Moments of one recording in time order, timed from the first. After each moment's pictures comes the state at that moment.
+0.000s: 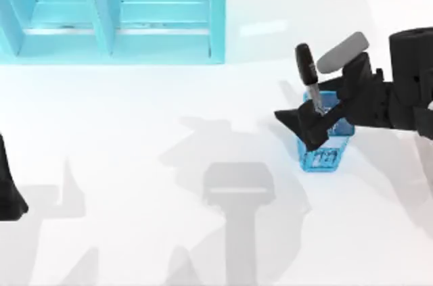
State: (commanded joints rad) left arm 0.00 0.00 0.00 0.00 0.00 0.00; right arm 0.29 1.86 0.84 0.36 -0.51 -0.15
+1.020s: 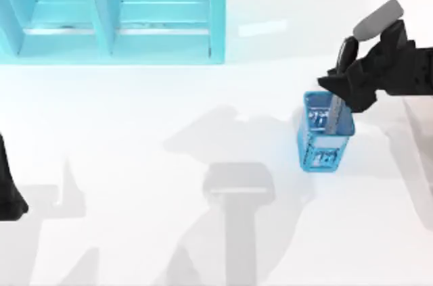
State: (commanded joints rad) left arm 0.00 0.00 0.00 0.00 0.00 0.00; right arm 0.14 1.80 0.99 0.05 -0.64 -0.29
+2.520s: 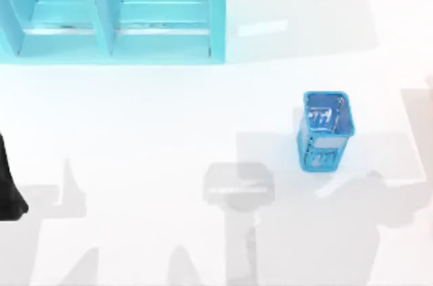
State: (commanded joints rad) left arm 0.00 0.00 0.00 0.00 0.00 0.00; right arm -0.45 1.41 1.36 -1.00 -0.48 -0.64
